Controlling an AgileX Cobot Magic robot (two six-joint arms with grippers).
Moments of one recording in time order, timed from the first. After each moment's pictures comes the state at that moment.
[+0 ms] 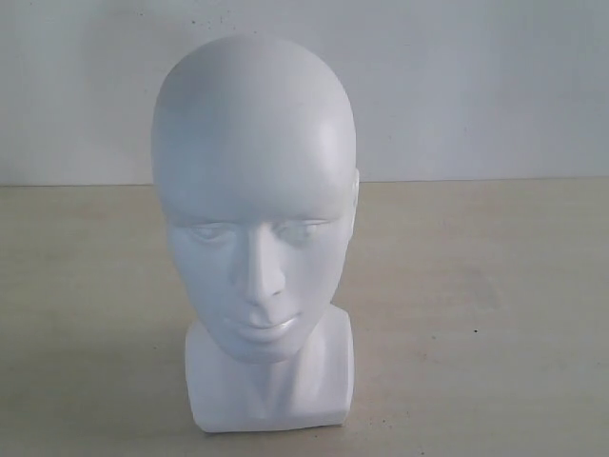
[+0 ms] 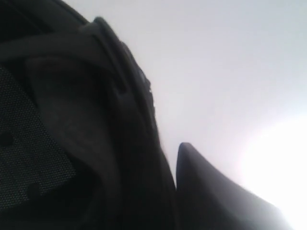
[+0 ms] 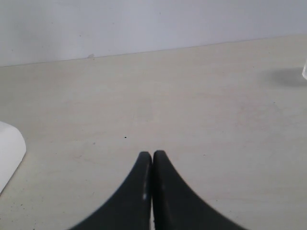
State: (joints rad) left arm -0.54 0.71 -1.04 1.27 0.01 -1.84; right arm 0.09 0.01 0.00 0.01 0.33 0.11
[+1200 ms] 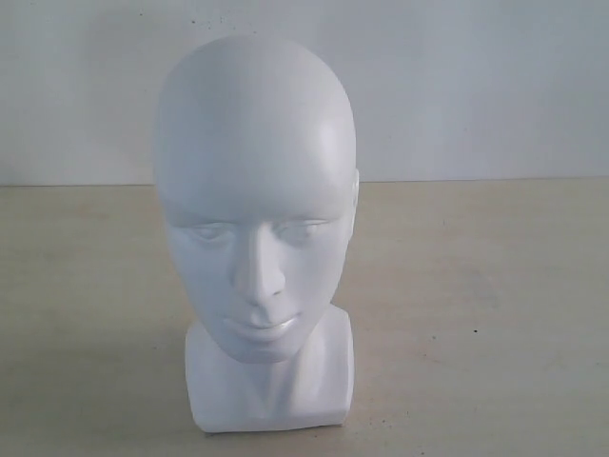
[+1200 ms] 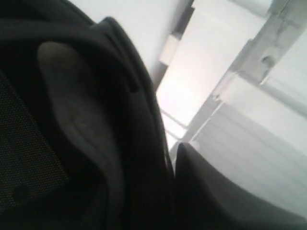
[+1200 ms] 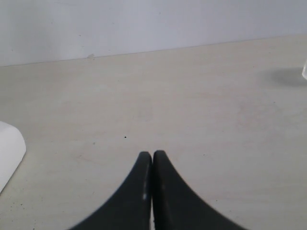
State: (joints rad) left arm -0.54 1.06 -1.25 0.26 -0.80 -1.58; right arm 0.09 0.01 0.00 0.01 0.33 0.11
